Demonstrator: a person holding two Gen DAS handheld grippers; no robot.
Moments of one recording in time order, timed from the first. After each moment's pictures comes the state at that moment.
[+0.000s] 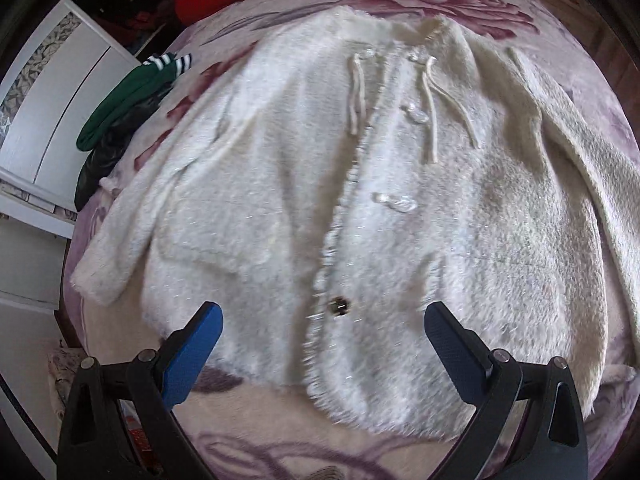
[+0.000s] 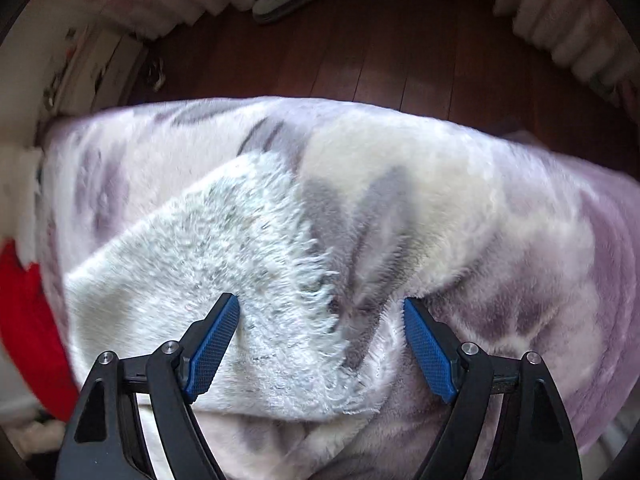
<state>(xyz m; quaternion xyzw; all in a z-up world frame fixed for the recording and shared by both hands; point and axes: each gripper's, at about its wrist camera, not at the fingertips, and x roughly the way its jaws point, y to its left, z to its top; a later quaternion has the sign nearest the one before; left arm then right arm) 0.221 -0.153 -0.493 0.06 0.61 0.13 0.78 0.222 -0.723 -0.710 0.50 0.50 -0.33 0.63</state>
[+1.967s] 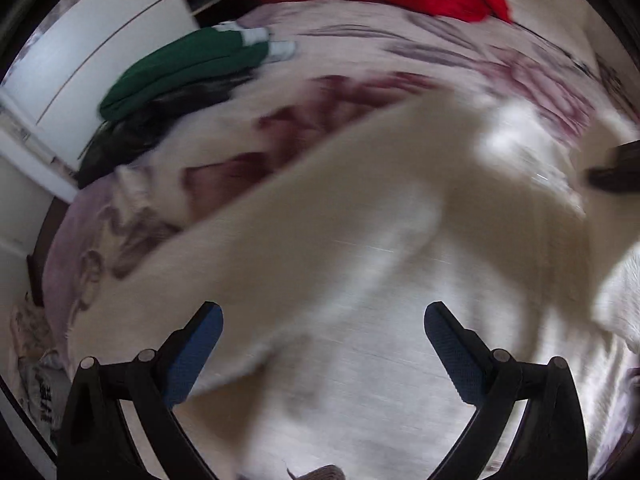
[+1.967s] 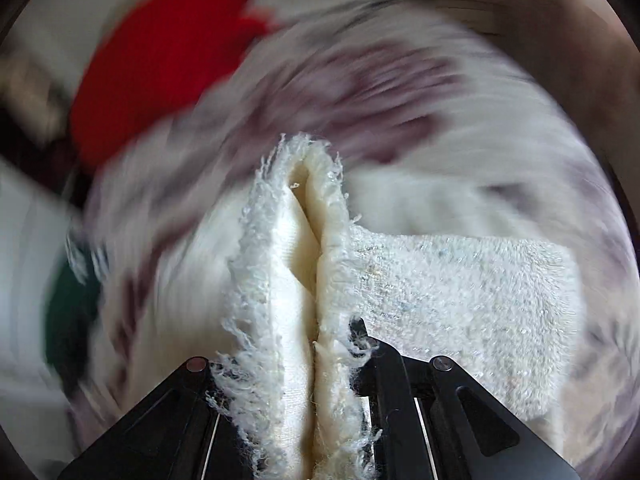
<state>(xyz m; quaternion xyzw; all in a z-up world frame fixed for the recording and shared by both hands) 0.306 0.073 -0.495 -0.07 0.57 0.20 0.80 0.613 -0.172 -0.578 0.09 0.57 0.04 0.82</state>
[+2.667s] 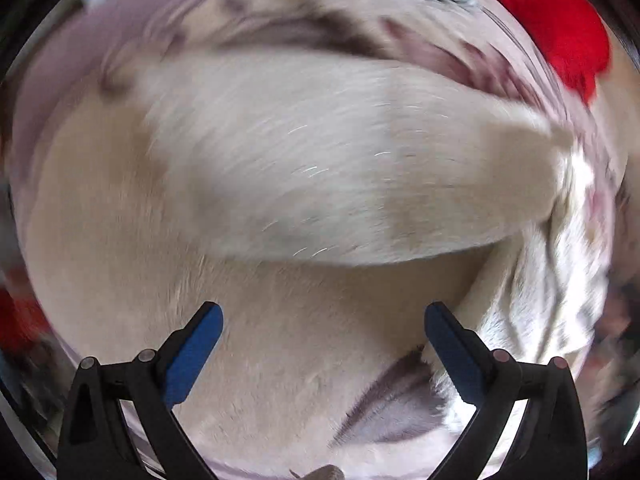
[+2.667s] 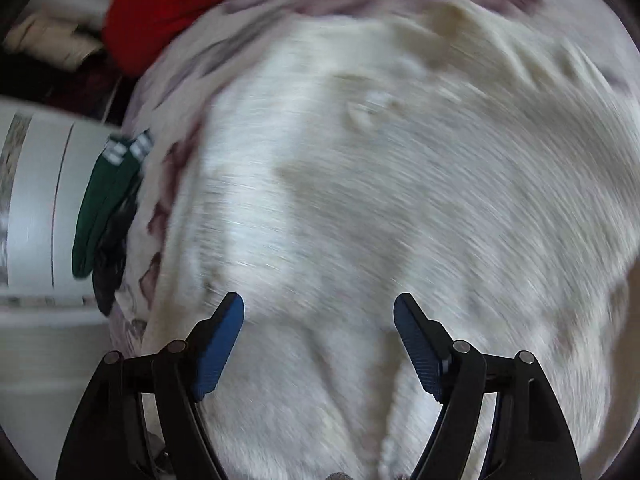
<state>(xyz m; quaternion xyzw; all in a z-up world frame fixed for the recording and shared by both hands) 0.124 0.220 -0.559 -0.40 0.58 0.20 0.68 0.502 -0.201 -0.627 0.23 0.66 0.09 0.71</state>
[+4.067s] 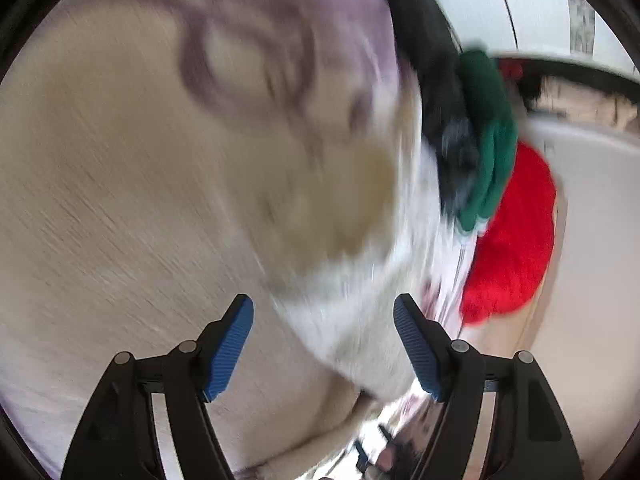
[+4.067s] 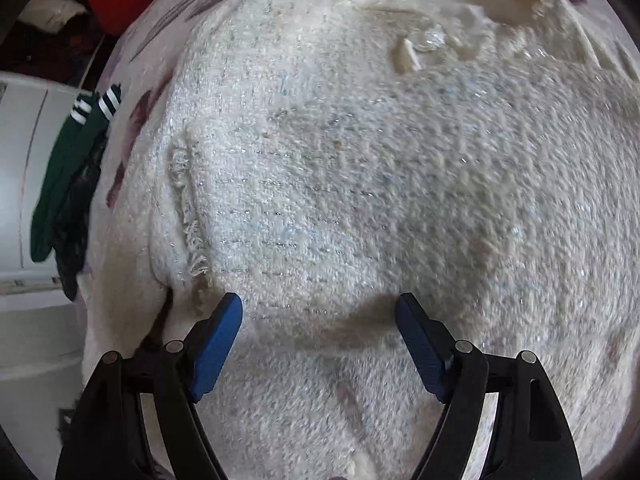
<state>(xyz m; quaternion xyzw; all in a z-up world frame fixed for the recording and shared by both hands) 0.095 0.346 -0.582 -0.71 0.31 0.21 0.59 0.461 -0.122 -0.665 0.17 0.69 0.10 0.69</state>
